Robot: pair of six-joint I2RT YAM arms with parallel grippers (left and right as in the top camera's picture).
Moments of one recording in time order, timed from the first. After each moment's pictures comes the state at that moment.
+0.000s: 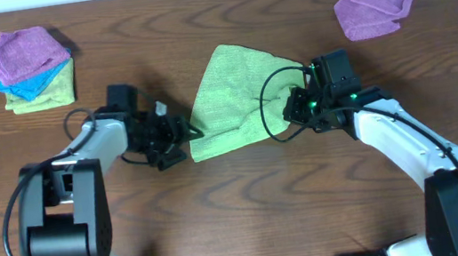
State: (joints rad) left arm -0.11 1.87 0.98 -0.52 0.76 -0.54; right arm 0.25 1.62 0.93 -0.38 -0.33 0.67
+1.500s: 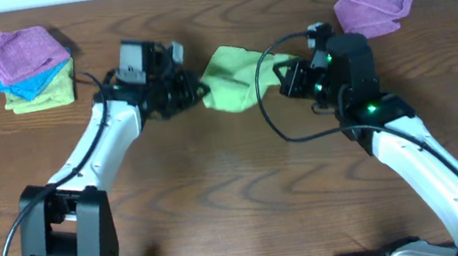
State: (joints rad) left arm -0.23 1.77 1.24 -0.42 0.62 -0.52; right arm 0.28 1.42 0.93 -0.06 -0.31 0.65
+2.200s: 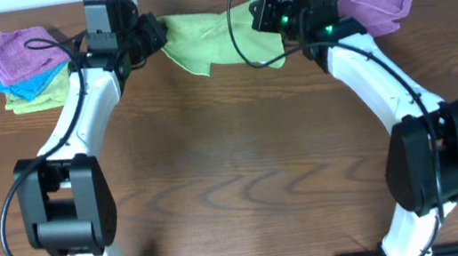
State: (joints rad) left arm -0.12 1.96 1.54 -0.25 0.40 -0.59; right arm 0.25 1.96 1.56 -0.15 -0.29 0.55
